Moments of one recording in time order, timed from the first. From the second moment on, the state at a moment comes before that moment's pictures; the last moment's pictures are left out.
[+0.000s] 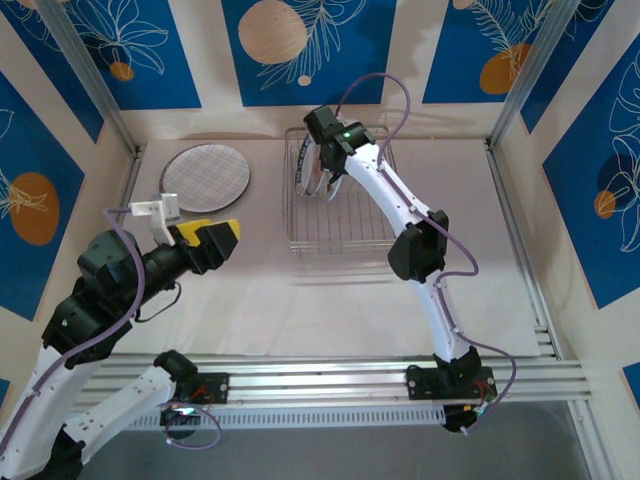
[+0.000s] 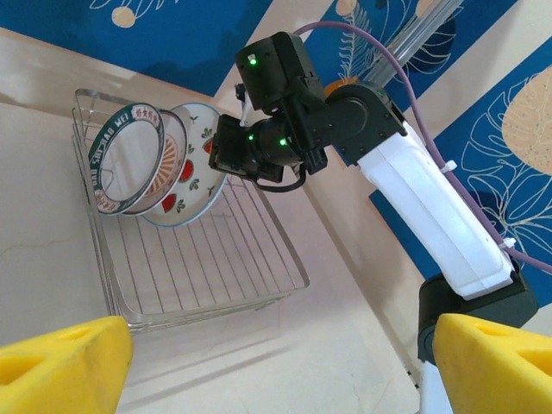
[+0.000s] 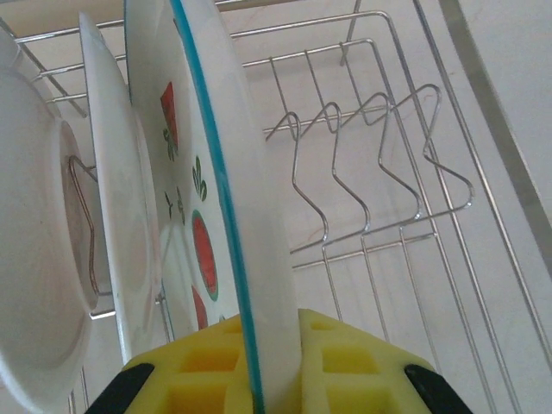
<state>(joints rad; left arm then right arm) -0.61 0.67 1.15 -0.67 0.07 -0.62 0.57 2.36 2.55 -1.25 0.50 0.64</state>
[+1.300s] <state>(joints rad) -0.61 0.86 1.09 -0.41 0.22 -0.77 0.42 1.73 2.31 -1.40 0.42 0.59</state>
